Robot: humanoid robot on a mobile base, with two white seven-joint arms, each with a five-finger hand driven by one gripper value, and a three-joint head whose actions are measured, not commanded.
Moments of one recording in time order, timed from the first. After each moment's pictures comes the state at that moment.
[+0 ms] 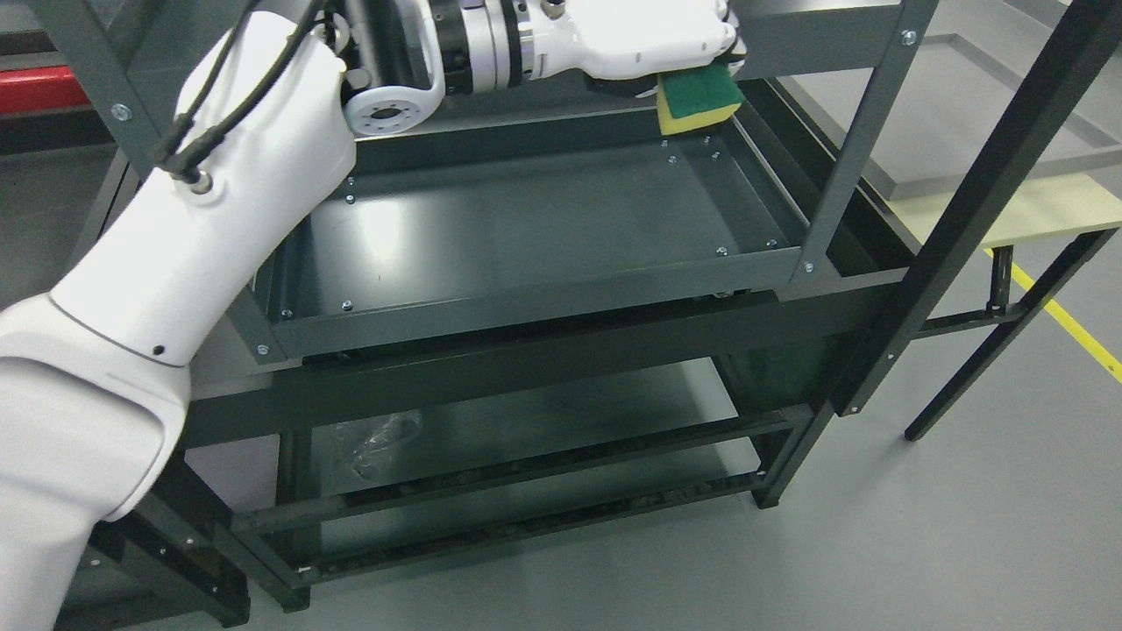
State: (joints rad) left arm -1.49 0.25 -0.82 -1.05 -0.86 -0.73 -0.10; right arm -0.08 0.00 -0.21 0.00 -0.12 0.00 -0.07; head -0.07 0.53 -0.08
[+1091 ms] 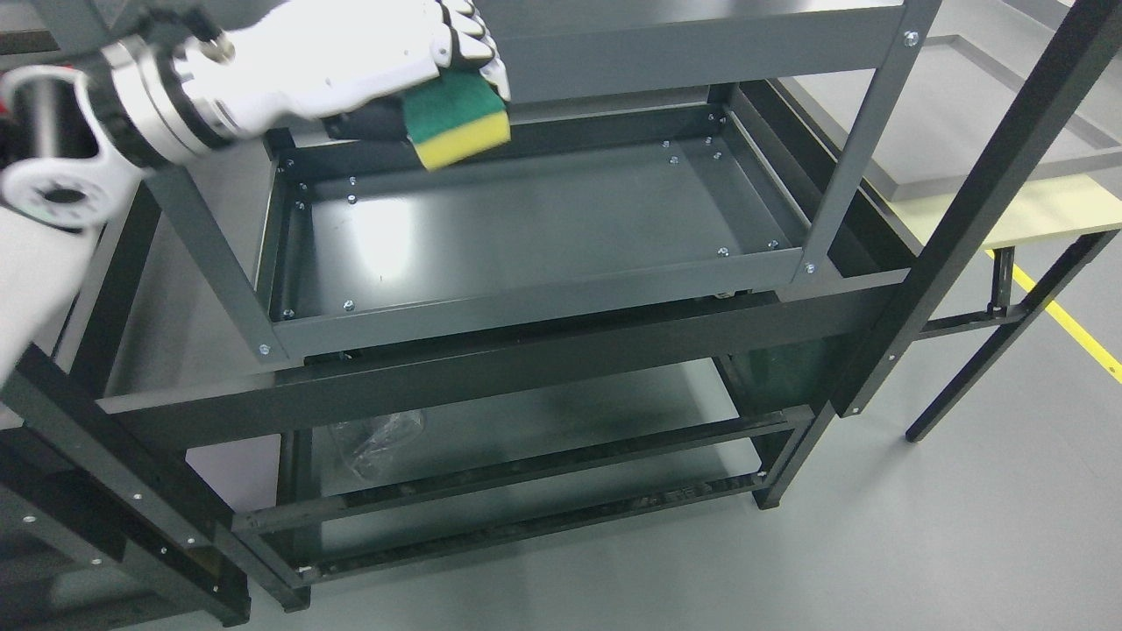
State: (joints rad) left arm -1.16 0.61 -0.60 -1.41 -0.32 -0.79 -0.23; right arm -0.08 0.00 -0.21 0.00 -0.12 0.00 -0.07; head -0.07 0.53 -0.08
